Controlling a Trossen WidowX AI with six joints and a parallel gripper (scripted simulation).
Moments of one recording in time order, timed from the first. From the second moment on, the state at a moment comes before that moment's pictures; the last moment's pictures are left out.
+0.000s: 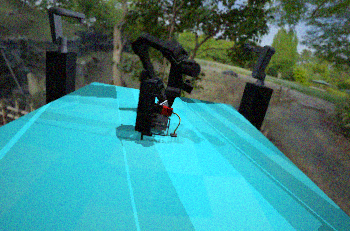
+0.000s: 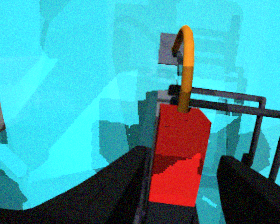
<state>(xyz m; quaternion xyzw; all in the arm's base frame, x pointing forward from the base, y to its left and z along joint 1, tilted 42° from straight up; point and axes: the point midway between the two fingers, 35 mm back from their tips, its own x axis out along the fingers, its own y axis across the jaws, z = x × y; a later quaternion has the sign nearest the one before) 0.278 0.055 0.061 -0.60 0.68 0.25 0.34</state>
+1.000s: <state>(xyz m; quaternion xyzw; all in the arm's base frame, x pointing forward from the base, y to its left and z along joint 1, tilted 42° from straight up) 0.277 0.047 0.053 -0.60 0.68 0.25 0.34</state>
